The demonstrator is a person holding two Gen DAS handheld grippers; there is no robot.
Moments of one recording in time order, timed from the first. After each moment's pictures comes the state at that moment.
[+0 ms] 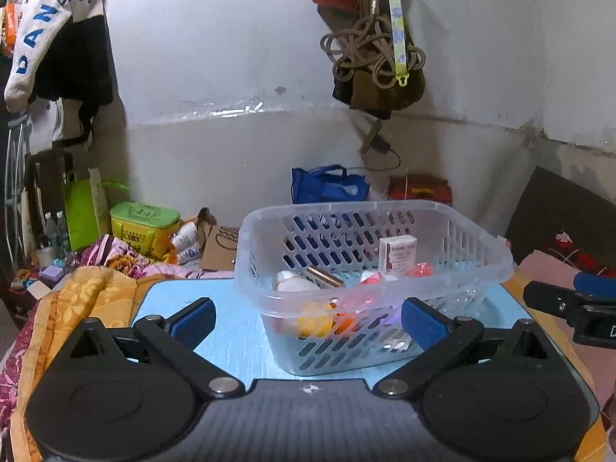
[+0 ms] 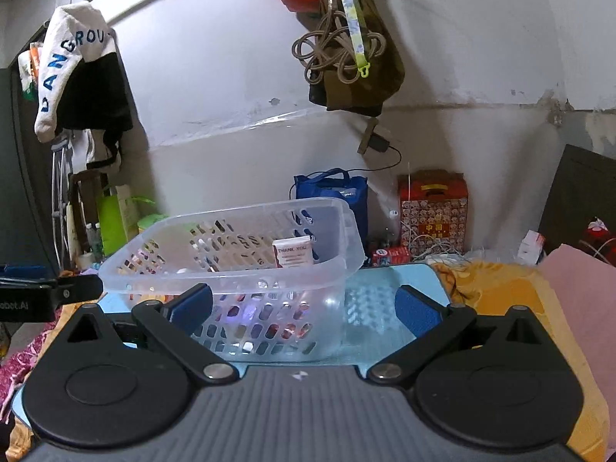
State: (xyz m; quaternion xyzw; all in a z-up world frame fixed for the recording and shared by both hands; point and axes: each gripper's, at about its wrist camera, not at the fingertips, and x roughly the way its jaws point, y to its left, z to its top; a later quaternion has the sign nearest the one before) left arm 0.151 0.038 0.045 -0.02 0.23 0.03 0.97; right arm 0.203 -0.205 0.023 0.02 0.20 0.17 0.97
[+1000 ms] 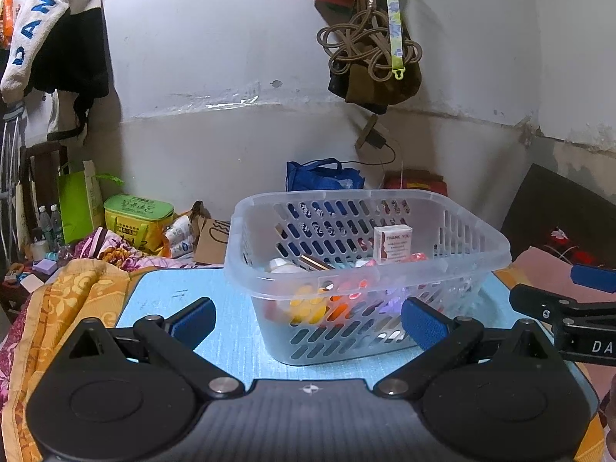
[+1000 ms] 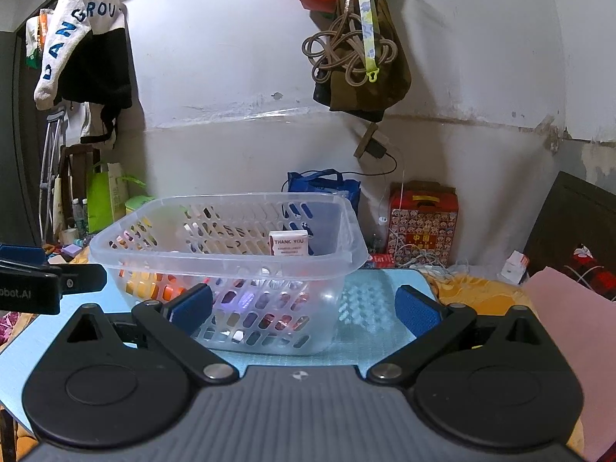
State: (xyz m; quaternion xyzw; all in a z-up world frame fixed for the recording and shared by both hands) left arm 0.152 0.037 0.033 -0.02 0.24 0.03 0.97; right arm 0.195 -0.185 0.019 -0.03 0.19 0.15 0.97
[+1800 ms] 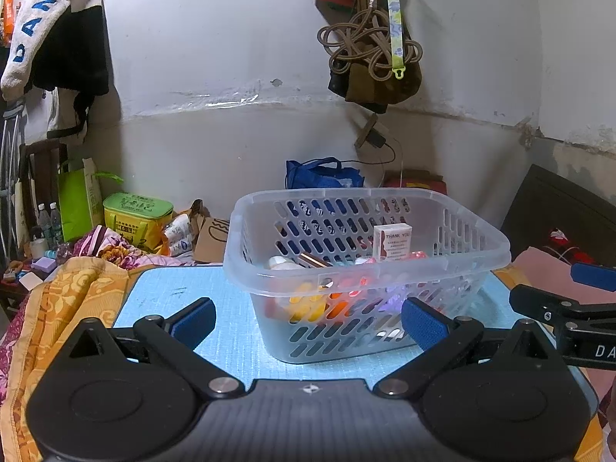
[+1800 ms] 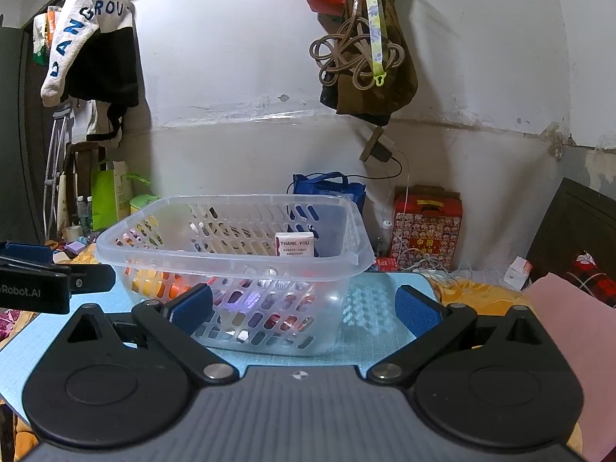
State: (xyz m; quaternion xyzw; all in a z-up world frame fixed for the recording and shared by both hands) left arm 0.152 0.038 0.031 -0.03 0.24 0.03 0.97; right arm 0.192 -0.182 0.020 -0.04 0.19 0.16 0.97
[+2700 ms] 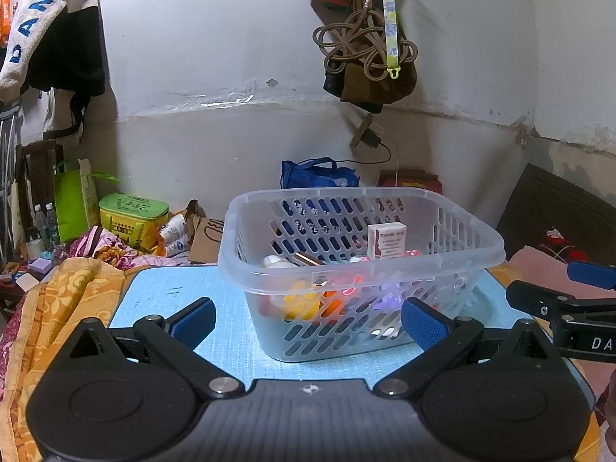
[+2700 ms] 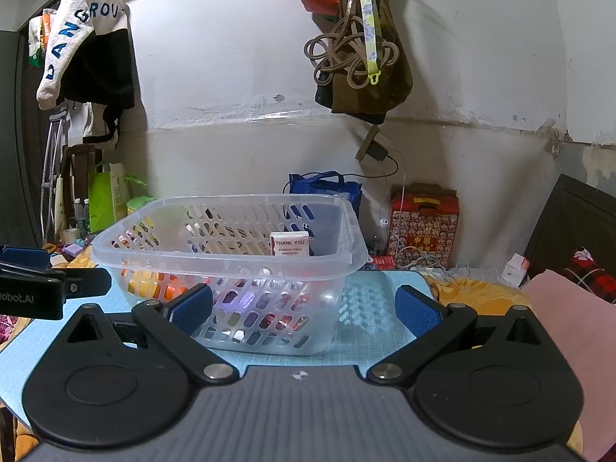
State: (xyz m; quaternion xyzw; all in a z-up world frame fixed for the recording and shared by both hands) left arm 0.151 0.036 0.031 -0.03 0.24 0.02 0.97; right arm 0.193 -0.185 0.021 -0.03 0.19 0.15 0.97
